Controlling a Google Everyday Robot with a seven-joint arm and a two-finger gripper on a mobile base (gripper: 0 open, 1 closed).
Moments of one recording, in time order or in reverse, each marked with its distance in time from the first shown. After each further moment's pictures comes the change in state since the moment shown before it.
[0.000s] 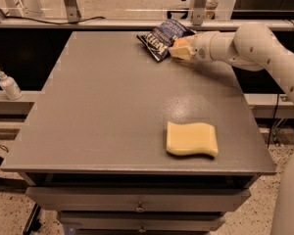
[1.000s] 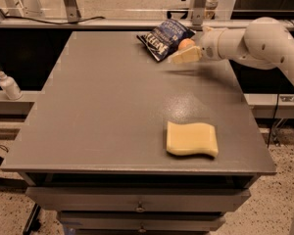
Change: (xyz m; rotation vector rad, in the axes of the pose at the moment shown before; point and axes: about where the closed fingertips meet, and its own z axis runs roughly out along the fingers) arm -0.010 0.006 -0.027 0.004 0.010 -0.029
